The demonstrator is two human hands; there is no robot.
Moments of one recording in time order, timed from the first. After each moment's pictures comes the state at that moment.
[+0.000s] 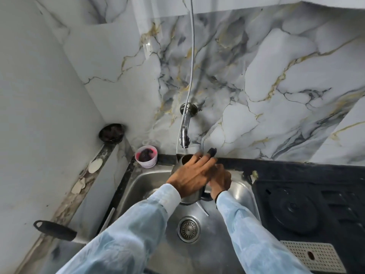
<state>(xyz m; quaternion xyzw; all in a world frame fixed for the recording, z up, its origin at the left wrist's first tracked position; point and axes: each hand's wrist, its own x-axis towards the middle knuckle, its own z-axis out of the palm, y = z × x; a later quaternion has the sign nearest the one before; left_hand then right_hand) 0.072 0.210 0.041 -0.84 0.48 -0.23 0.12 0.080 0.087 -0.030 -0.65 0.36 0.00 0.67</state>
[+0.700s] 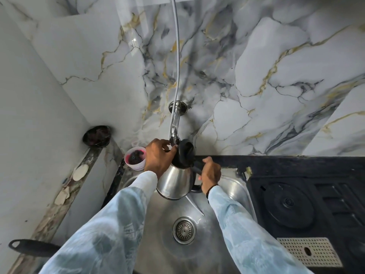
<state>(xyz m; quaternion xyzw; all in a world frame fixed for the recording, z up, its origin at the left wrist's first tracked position) 0.134 0.245 0.055 -0.93 -0.04 -0.10 -0.36 0.110 0.094 -0.025 -0.57 0.41 -0.01 0.71</state>
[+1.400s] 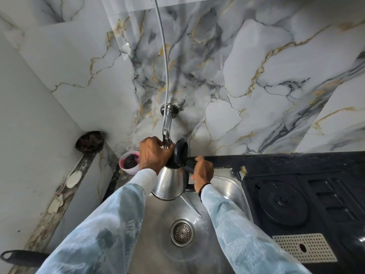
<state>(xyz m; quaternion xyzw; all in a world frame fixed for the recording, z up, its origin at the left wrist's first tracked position) 0.147 0.221 0.075 -0.94 -0.08 -0.12 -0.31 0.116 0.093 -0.015 -0.60 0.37 -0.04 0.71</state>
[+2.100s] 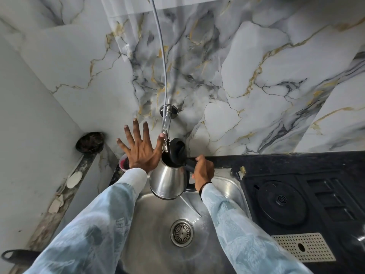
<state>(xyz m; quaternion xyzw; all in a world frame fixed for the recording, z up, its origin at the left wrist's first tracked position) 0.148 0.255 0.066 -0.98 -0.04 -0.12 -0.15 0.111 0.092 -0.007 -0.59 0.38 -0.02 0.71</state>
